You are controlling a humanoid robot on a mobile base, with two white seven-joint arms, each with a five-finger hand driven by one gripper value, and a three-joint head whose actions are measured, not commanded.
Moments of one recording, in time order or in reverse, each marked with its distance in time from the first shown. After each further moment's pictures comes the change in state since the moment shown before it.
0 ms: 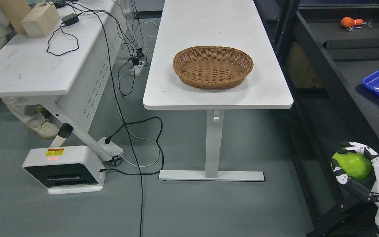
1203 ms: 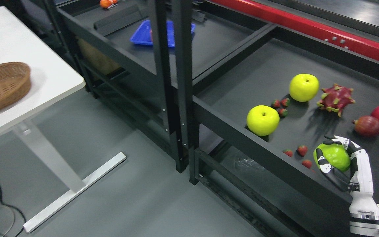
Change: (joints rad) left arm 0.000 0.000 0.000 0.000 0.000 0.000 0.000; right arm -0.015 0.010 0.184 -0.009 -0.100 0.178 -0.119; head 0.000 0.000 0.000
